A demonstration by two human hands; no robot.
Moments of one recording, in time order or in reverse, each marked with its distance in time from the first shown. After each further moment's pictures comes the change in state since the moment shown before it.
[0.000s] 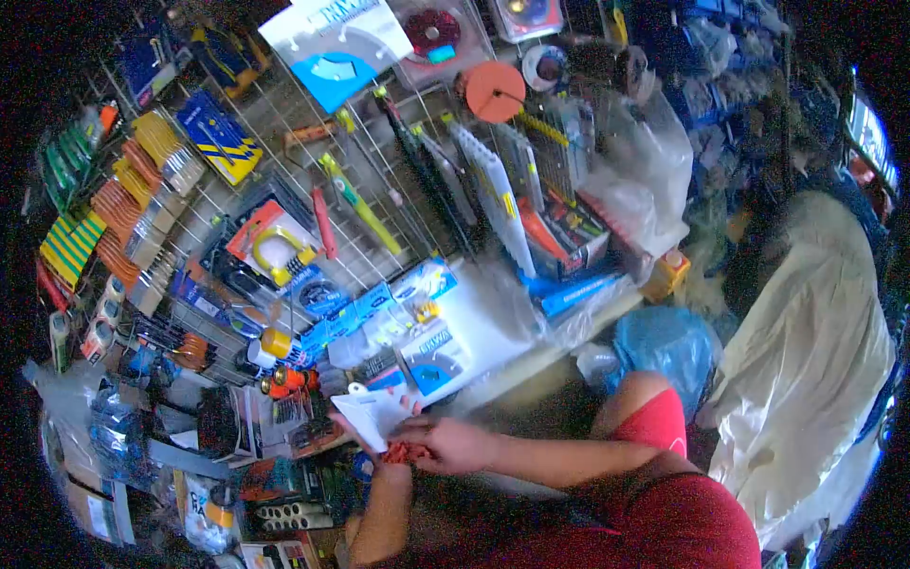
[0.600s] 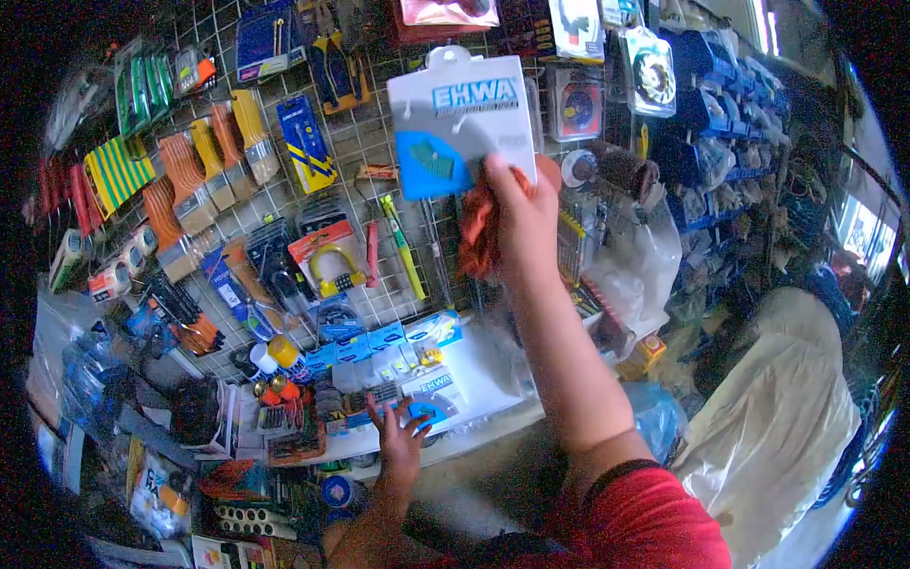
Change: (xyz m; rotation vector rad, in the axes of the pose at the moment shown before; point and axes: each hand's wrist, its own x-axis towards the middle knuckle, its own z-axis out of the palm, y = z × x) left_hand 0.028 -0.033 0.091 0.488 0.421 0.180; right_hand 0.182 -0.145 -0.240 0.469 0.990 -0.121
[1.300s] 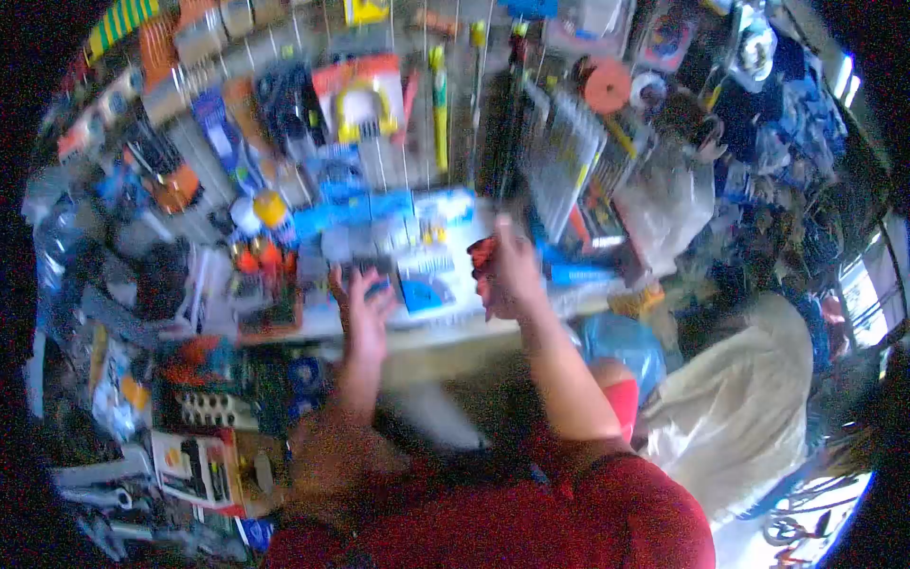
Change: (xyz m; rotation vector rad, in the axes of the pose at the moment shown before) left_hand 0.018 0.031 -0.021 0.041 0.289 0.010; right_hand -0.159 0.148 -0.088 -0.533 -0.033 0.816
